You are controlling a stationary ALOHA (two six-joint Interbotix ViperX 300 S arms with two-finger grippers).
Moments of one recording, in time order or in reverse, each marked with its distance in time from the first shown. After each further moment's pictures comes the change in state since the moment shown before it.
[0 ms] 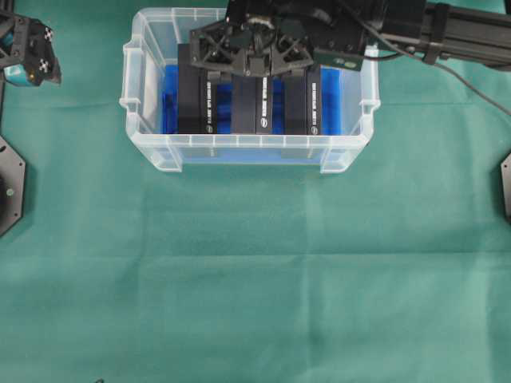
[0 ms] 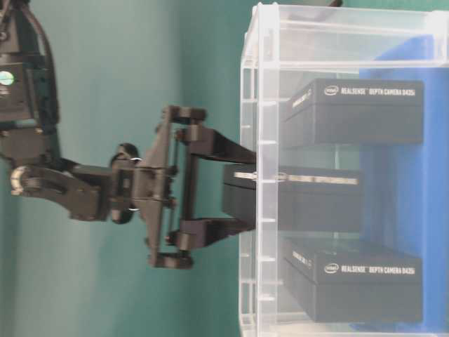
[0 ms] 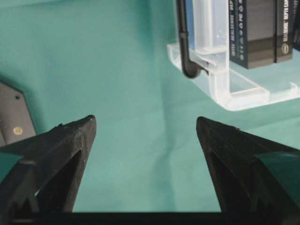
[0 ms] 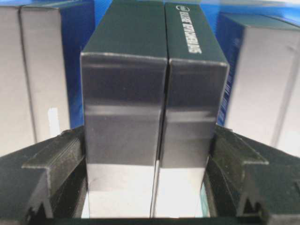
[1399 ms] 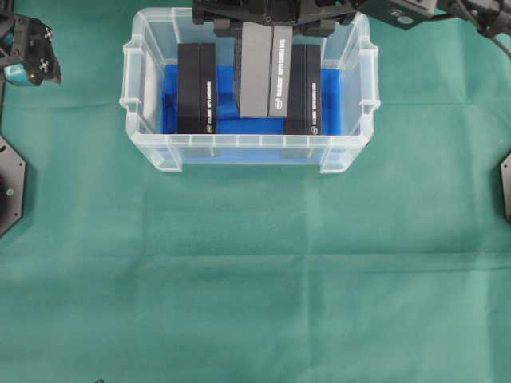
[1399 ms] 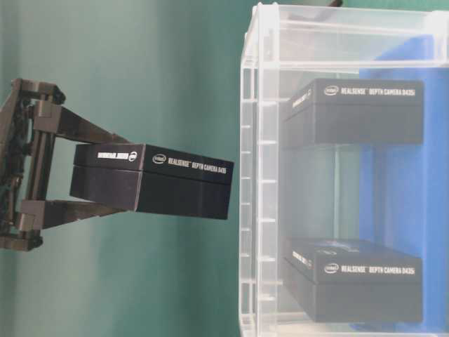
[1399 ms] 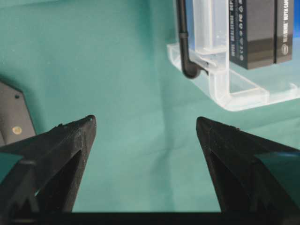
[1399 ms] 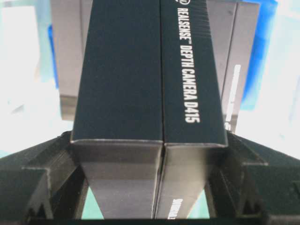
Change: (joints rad) left arm 0.000 0.000 0.000 0.000 0.000 -0.005; right arm 0.015 -0.049 -0.350 -0.031 0.336 -0.020
